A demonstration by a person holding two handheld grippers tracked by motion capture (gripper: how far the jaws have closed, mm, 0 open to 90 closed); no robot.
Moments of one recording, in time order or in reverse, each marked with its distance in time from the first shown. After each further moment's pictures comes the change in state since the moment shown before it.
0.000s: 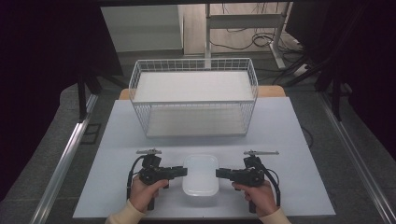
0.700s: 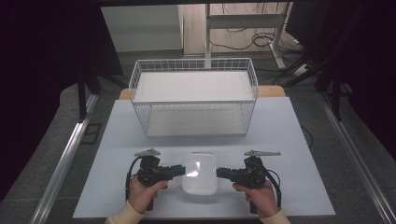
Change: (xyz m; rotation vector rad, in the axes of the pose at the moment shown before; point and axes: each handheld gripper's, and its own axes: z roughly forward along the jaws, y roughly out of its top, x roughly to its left) left arm -0.009 -0.001 -0.008 -0.037 0.049 0.076; right arm 0.012 0.000 -0.006 -0.031 -0.005 -0.088
